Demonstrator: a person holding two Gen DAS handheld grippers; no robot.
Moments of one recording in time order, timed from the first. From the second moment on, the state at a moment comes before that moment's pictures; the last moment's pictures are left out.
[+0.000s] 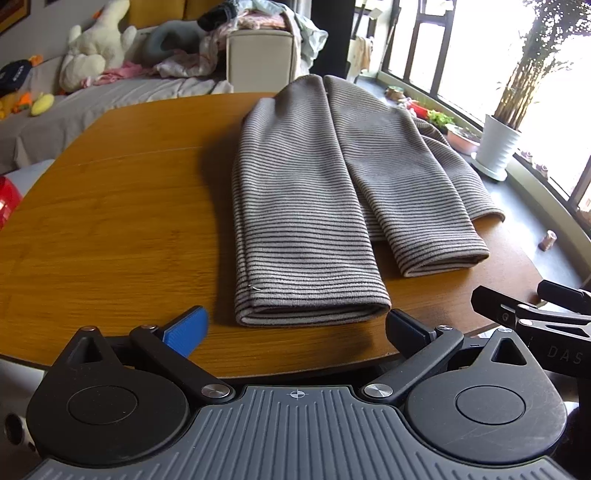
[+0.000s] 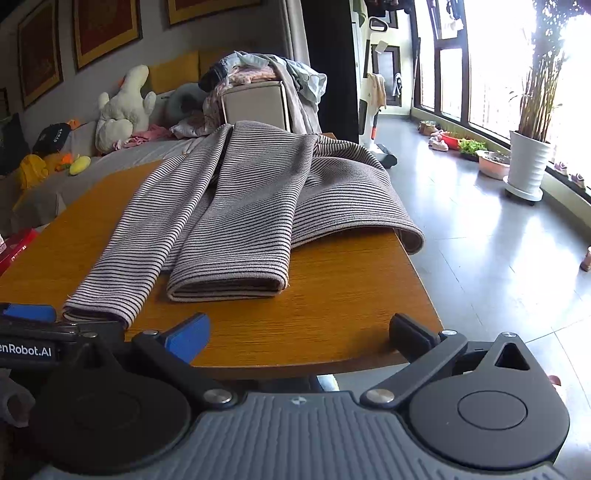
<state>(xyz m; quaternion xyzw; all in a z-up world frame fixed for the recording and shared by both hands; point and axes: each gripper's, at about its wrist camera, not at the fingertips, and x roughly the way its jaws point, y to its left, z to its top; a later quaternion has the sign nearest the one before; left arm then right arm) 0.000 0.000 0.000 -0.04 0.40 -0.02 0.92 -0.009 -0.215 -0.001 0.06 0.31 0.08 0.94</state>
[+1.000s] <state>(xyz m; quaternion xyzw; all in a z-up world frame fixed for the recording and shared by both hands) -0.001 -0.002 -0.004 -0.01 0.39 0.02 0.92 -0.004 -0.193 -0.005 -0.01 0.31 0.05 0.95</state>
